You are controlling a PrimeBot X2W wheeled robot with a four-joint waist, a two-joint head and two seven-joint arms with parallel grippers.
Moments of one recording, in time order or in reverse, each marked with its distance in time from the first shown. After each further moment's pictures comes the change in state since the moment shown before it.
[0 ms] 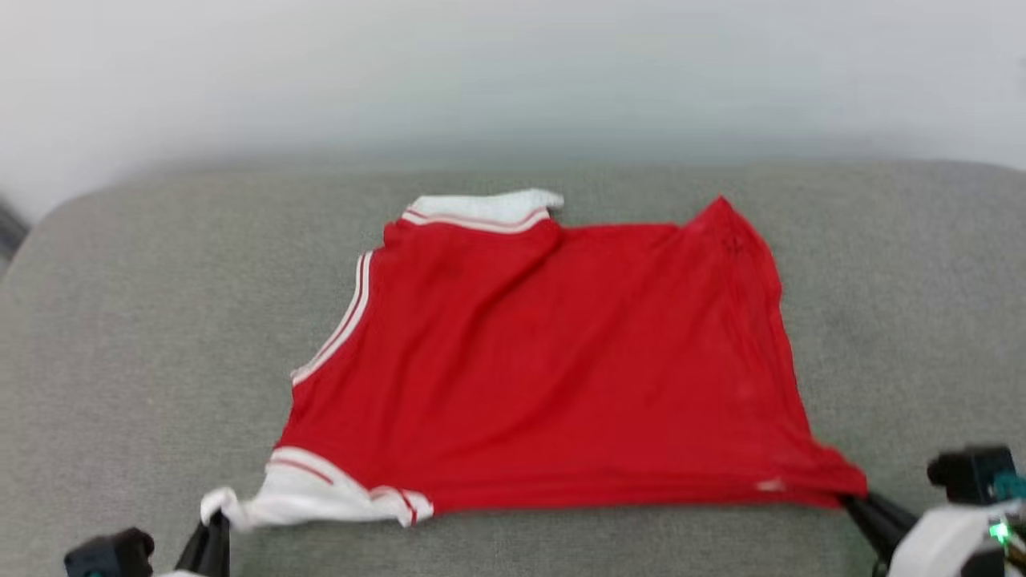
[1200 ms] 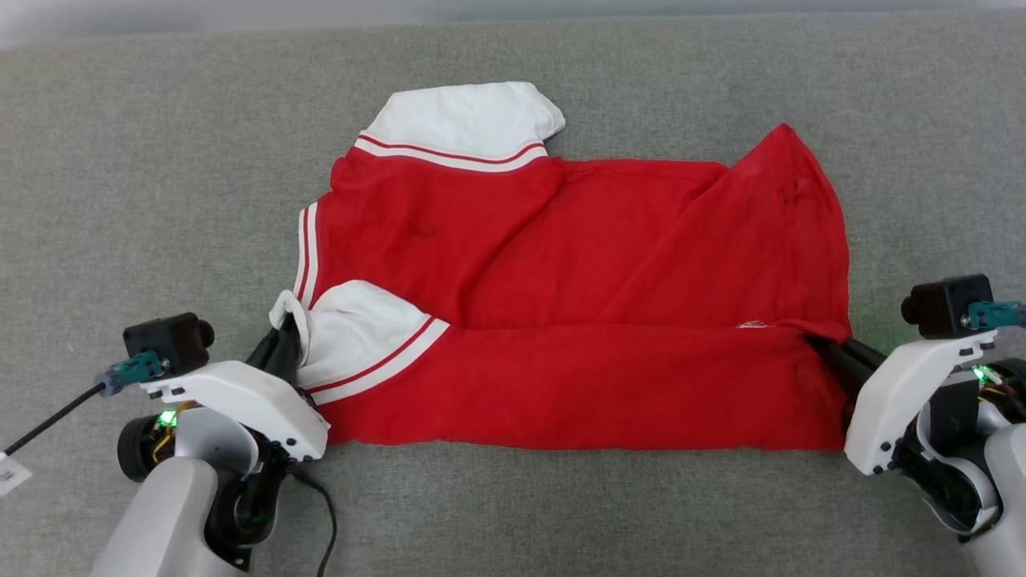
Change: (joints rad) left arm -0.411 -0.041 -0.093 0.086 -0.064 -0.073 0.188; right arm -0.164 0.187 -0.237 -0.127 -0.199 -0.001 0.372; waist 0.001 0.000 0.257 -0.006
